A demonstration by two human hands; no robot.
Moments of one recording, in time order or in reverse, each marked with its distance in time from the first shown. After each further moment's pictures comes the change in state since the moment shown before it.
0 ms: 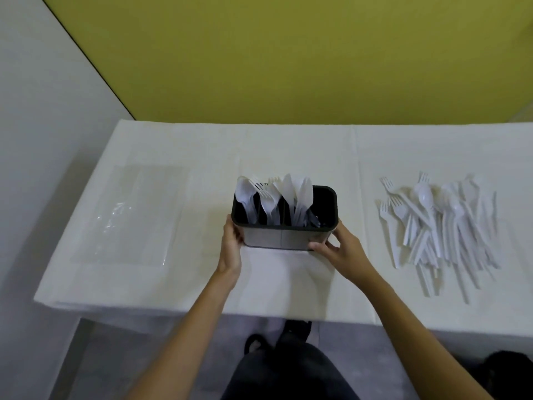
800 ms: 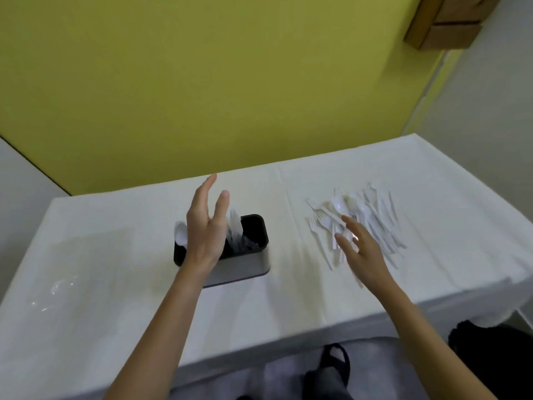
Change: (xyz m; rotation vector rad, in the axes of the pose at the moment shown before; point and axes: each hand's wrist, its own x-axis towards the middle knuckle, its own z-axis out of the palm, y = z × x) left_hand -0.036 0.112 0.089 0.376 -0.160 0.546; right_hand -0.078 -0.014 -0.102 -0.138 0.529 0.003
